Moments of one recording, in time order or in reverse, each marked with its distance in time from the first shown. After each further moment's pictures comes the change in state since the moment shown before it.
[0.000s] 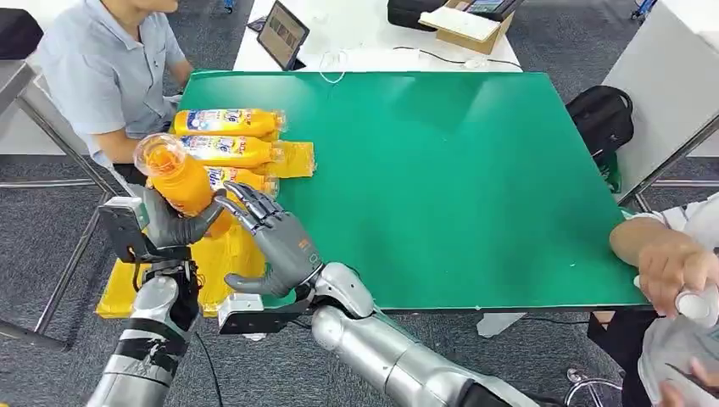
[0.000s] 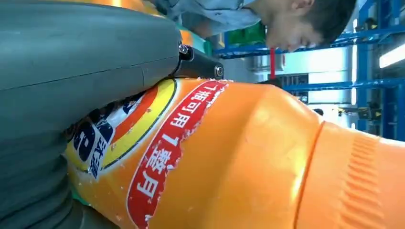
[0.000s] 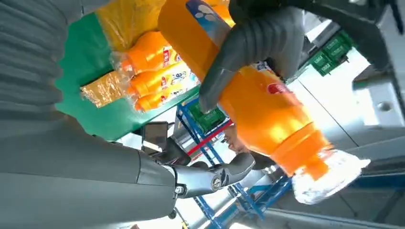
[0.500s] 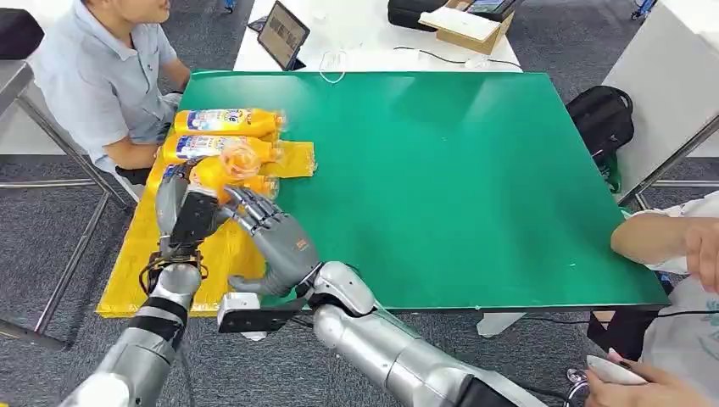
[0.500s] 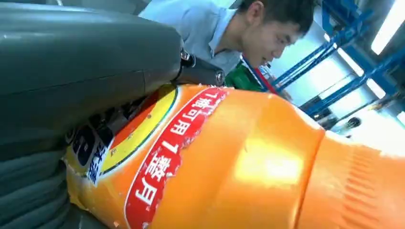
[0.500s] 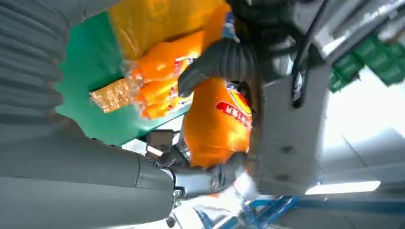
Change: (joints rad) left arm -0.142 0.027 -0.043 0.272 -0.588 0.237 0.074; right arm -0.021 -0.006 0.045 0.019 0.030 0.052 0.040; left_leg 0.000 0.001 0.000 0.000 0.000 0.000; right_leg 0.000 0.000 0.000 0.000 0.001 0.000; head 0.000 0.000
